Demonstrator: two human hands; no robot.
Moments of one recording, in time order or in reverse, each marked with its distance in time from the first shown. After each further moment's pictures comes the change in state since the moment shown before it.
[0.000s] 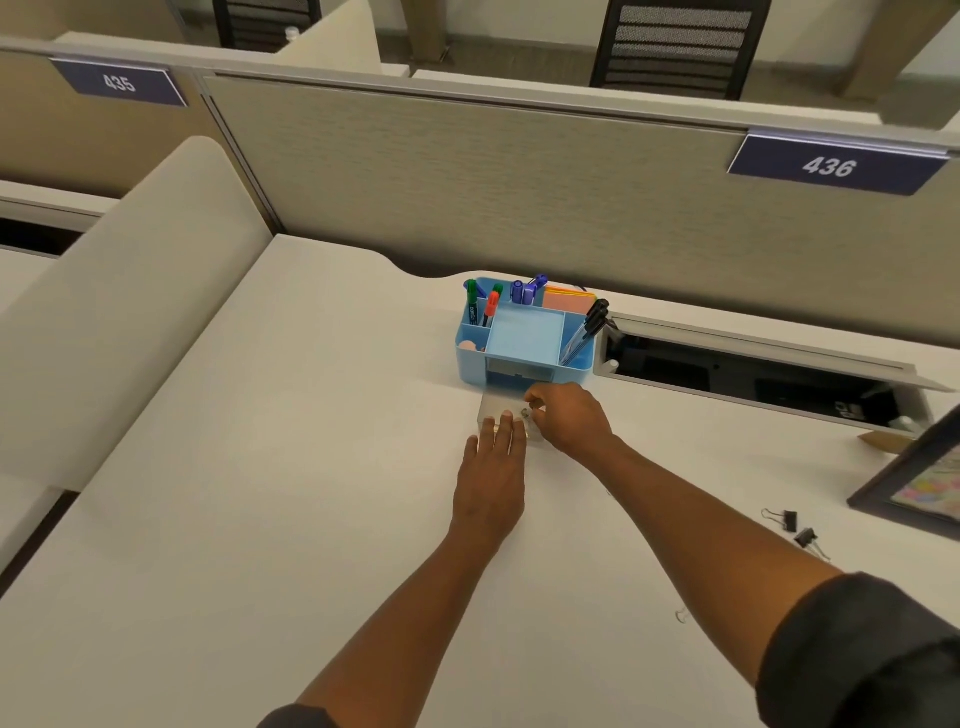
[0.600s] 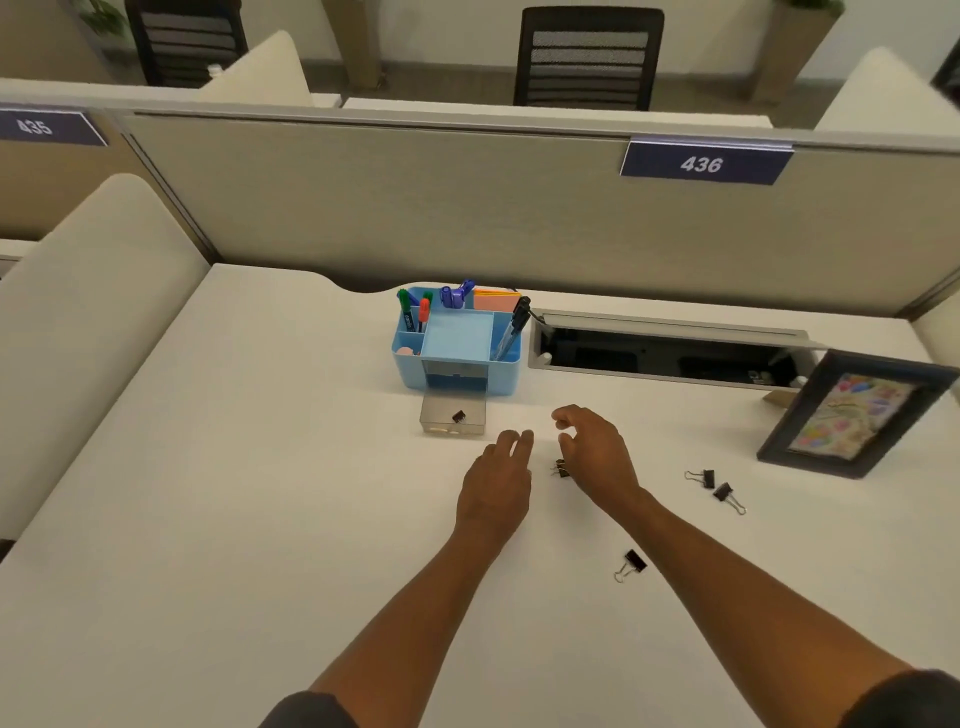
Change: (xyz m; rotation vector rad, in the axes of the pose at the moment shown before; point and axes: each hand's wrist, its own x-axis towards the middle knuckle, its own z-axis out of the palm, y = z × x) left_hand -0.015 0.079 -0.007 -0.209 0.045 0.107; right_hand -0.100 0.093 -0.009 0.258 0.259 0.152
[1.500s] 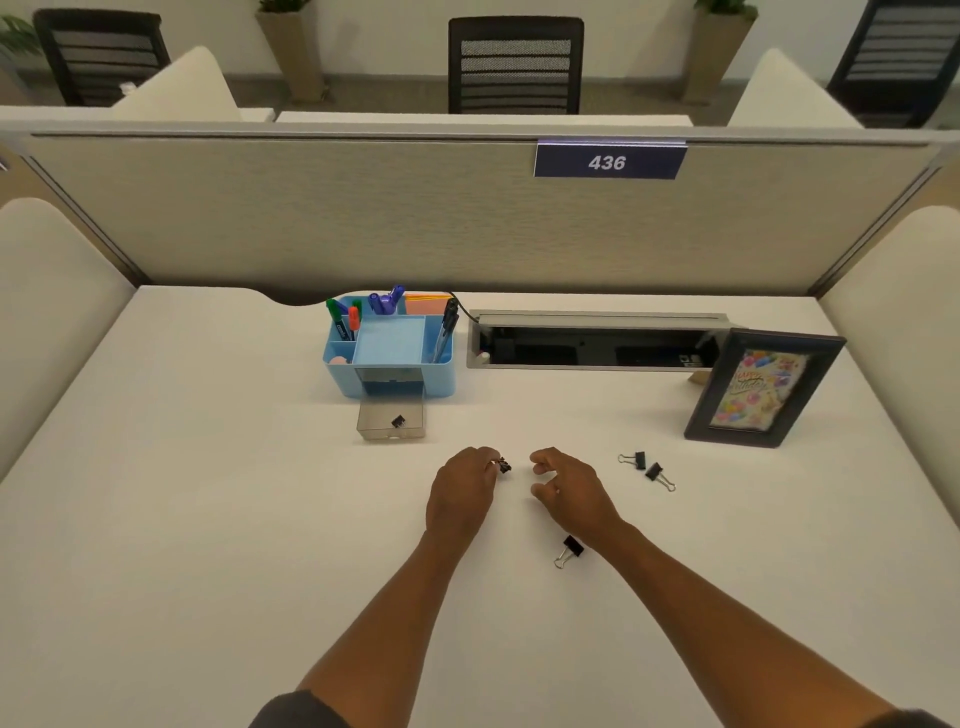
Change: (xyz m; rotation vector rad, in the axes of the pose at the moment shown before) left_hand 0.009 0.028 0.028 -0.217 0.026 -0.085; right_hand -0.058 0.066 -0.021 0.163 -0.131 0.027
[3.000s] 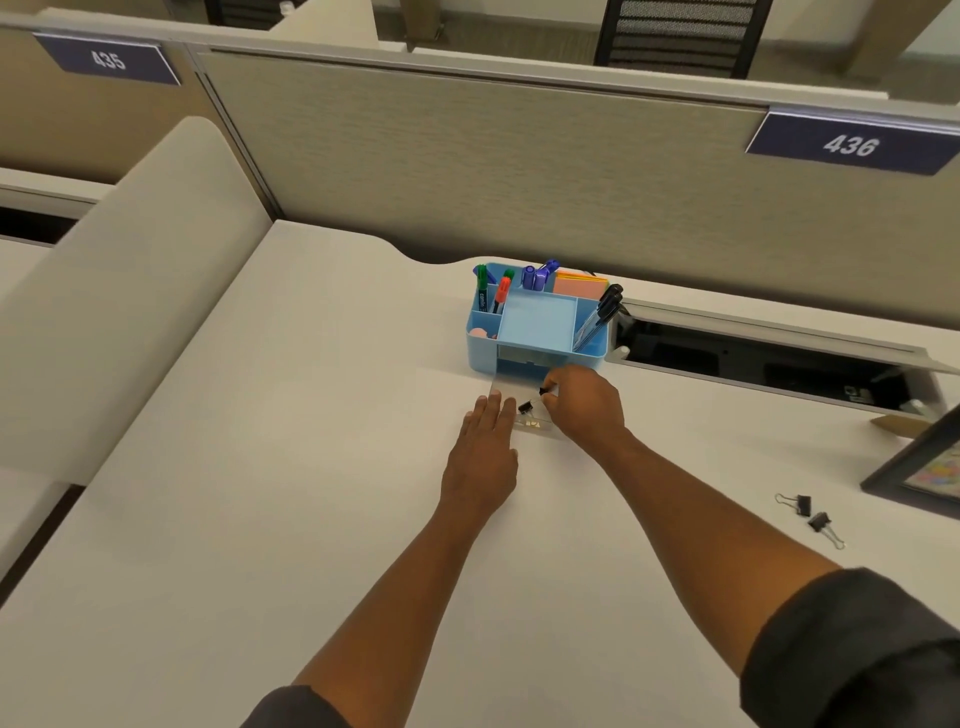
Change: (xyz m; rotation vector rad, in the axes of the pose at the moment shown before) left_hand 0.013 -0.120 -0.085 0.179 -0.059 -0.088; right_hand 0.138 -0.155 0.094 -0.468 0.036 -0.120
